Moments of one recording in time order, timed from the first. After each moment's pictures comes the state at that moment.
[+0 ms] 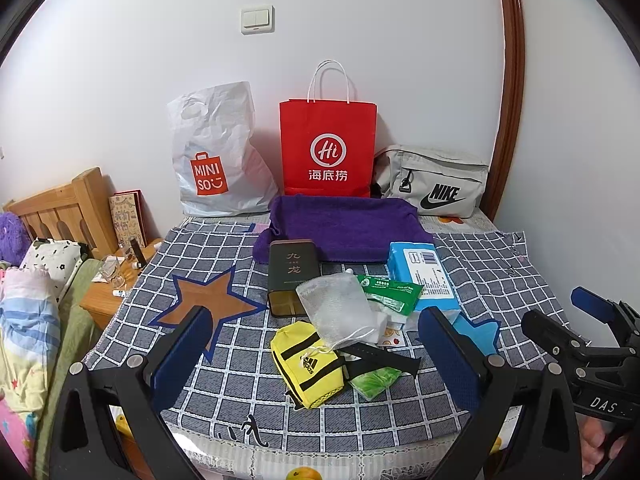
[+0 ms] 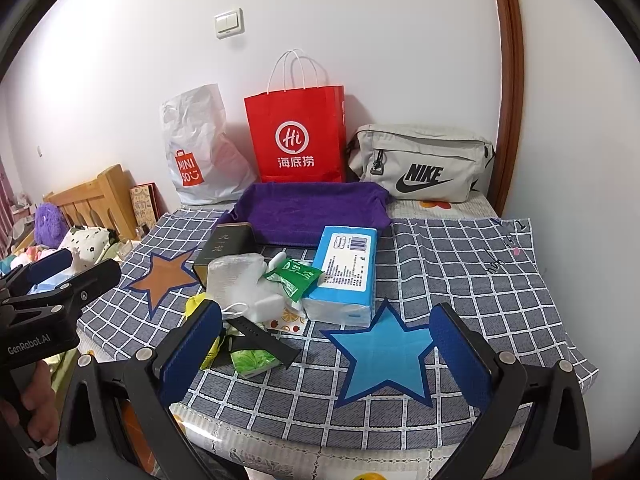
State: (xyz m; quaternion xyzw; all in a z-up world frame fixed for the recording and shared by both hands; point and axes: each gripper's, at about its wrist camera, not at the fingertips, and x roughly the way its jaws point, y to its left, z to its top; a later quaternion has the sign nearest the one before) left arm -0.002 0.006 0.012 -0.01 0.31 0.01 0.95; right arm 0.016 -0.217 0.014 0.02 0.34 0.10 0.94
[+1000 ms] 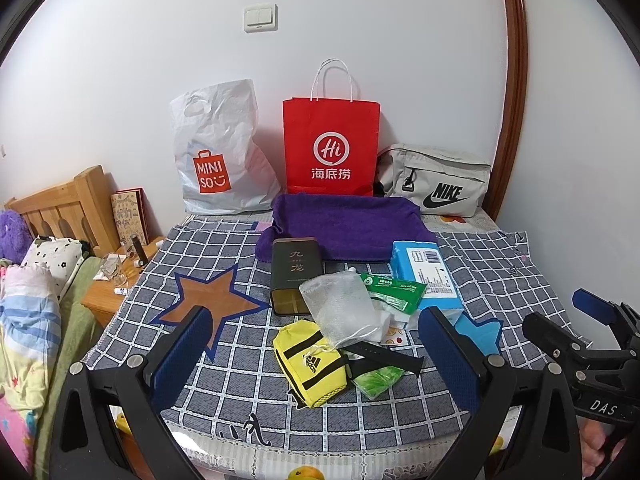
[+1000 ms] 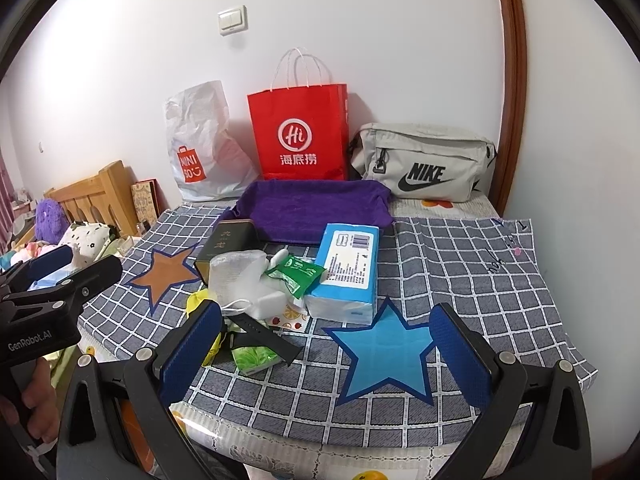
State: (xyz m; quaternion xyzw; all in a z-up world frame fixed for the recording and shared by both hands) left arm -0.003 0.011 0.017 -0.01 0.31 0.02 0.95; right arm 0.016 -0.214 0.013 0.02 0.35 0.09 0.93
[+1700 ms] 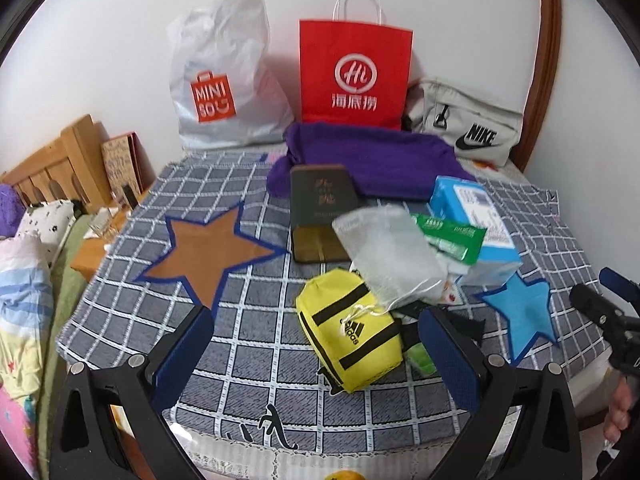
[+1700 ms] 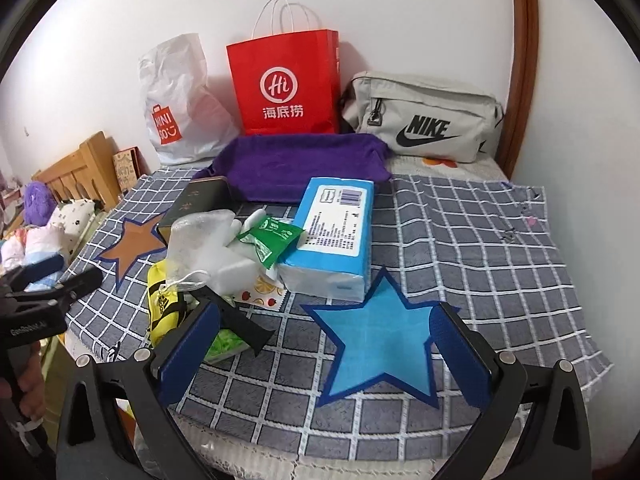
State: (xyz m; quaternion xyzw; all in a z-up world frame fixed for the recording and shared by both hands) left arm 0.051 0.047 -0.072 -0.02 0.40 0.02 0.91; right arm 0.063 -0.217 -0.053 0.02 0.40 0.10 0.91
